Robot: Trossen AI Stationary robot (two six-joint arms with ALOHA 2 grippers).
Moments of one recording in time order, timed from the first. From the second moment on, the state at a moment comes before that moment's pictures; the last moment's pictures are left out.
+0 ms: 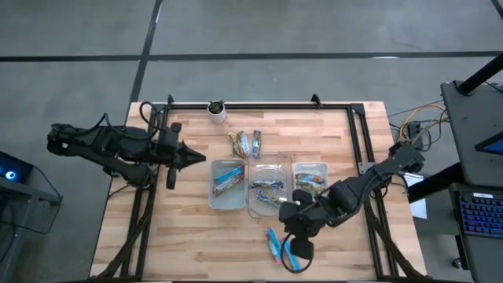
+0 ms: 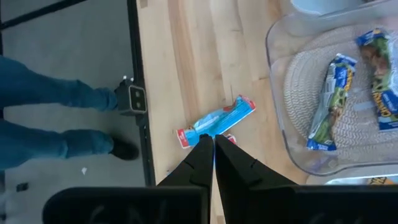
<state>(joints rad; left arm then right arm) -0.25 0.85 1.16 -0.59 -0.27 -0.29 0.55 1.73 1.74 -1.04 0.08 0.76</state>
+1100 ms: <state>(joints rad) 0.50 1.21 1.57 -1.02 0.02 -0.14 0.52 1.72 1.74 -1.12 0.24 0.97</state>
